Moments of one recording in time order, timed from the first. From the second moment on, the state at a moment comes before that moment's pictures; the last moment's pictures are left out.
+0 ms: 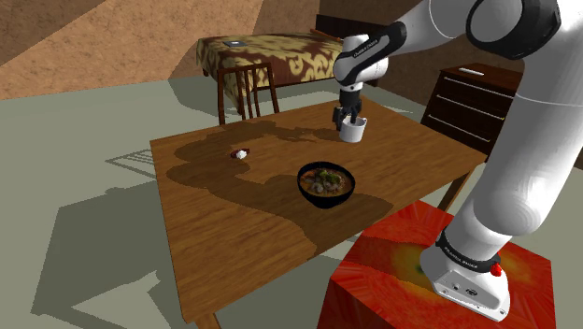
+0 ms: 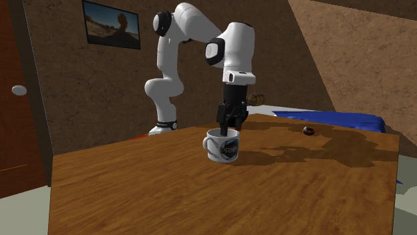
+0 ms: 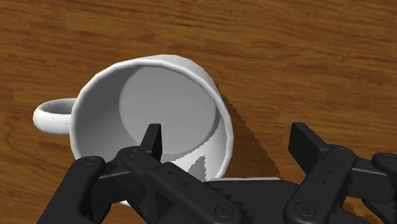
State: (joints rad) arm -0.09 0.17 -0.34 -2.06 0.00 2.18 -0.25
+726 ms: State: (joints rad) arm -0.09 0.17 -0.34 -2.08 0.00 2.20 -0.26
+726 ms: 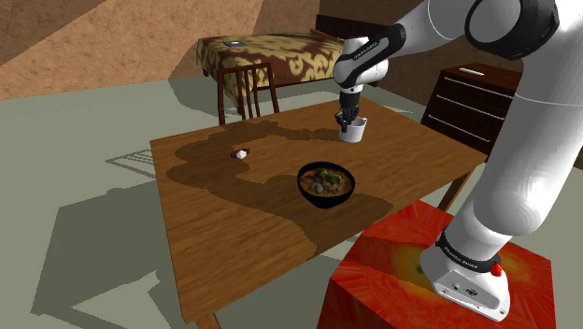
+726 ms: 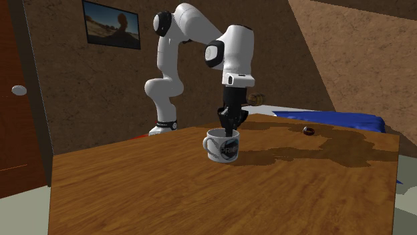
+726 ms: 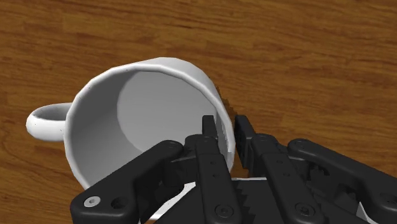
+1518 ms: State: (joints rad) arm -0.09 0.14 -0.34 -2.06 -0.01 2.15 -0.25
